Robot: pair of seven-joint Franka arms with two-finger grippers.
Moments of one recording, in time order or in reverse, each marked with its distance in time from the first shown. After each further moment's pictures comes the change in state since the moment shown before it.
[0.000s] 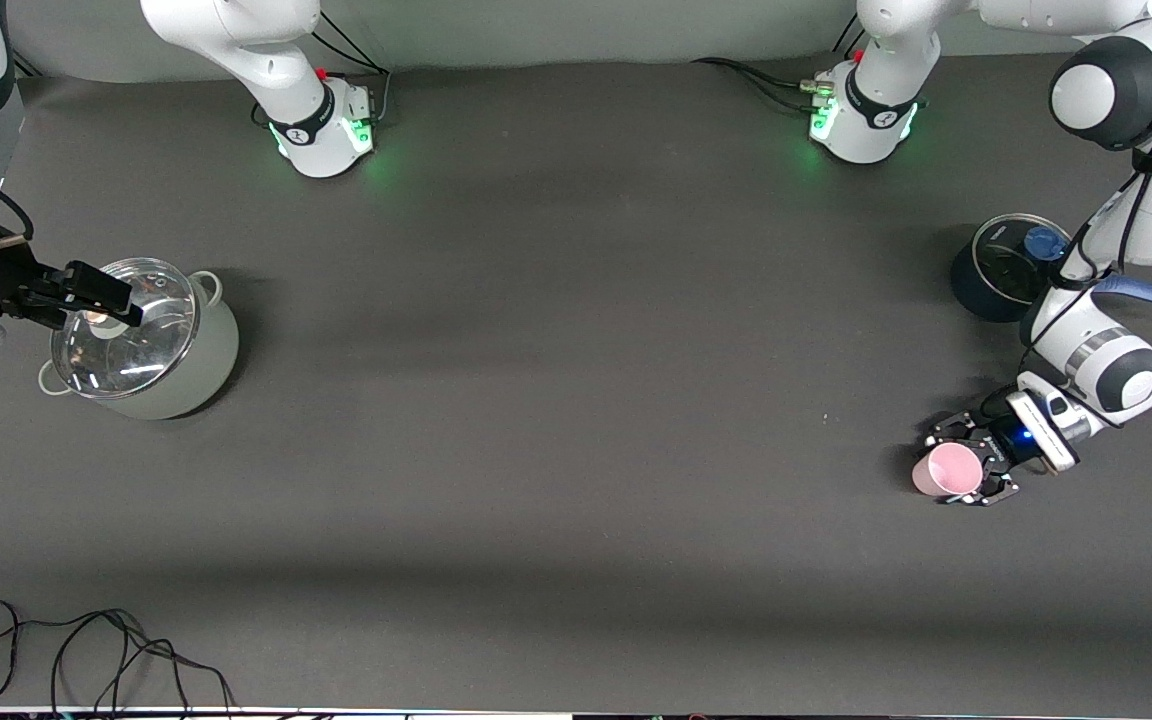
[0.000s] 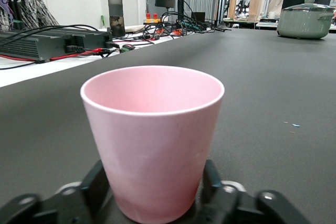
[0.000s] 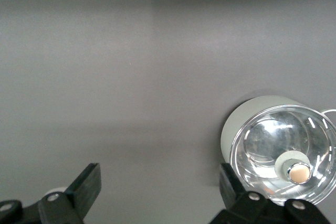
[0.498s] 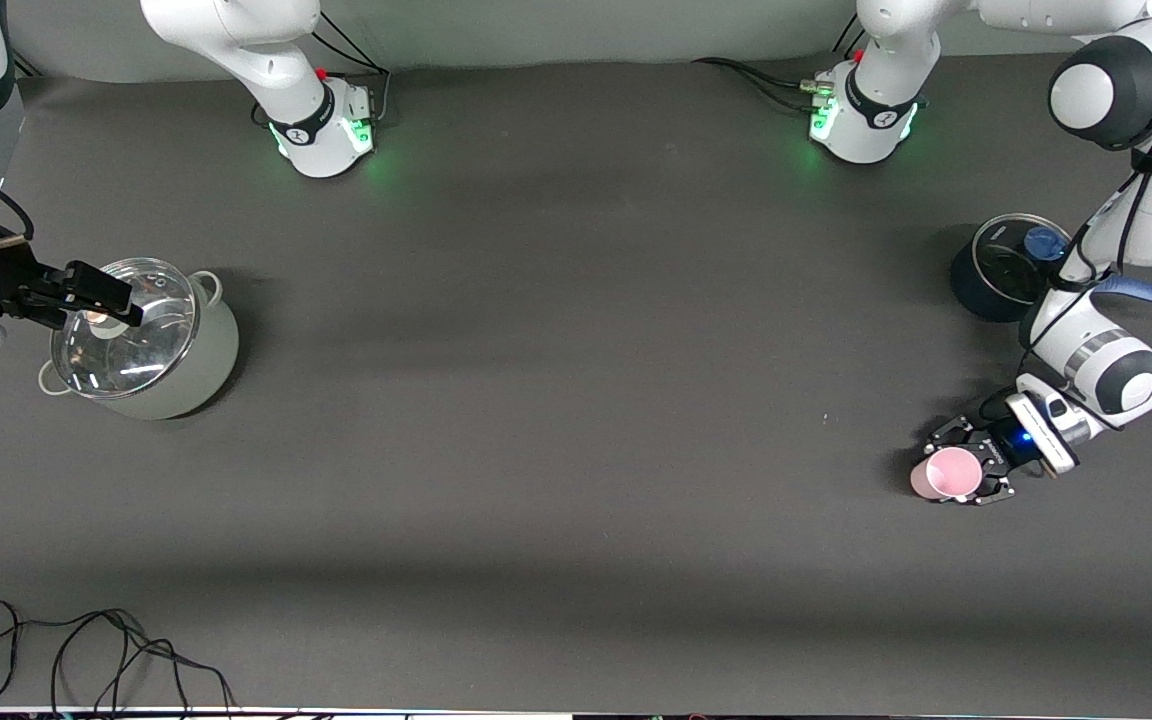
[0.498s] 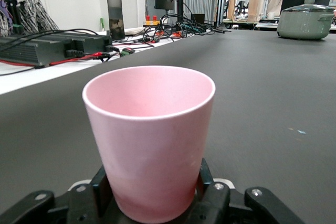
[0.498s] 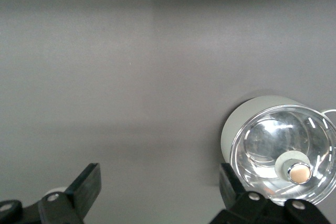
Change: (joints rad) left arm -0.008 -0.004 -0.021 0.015 -0.005 0.015 -0.007; right arm 0.001 0.000 0.000 0.000 0.000 0.000 0.000
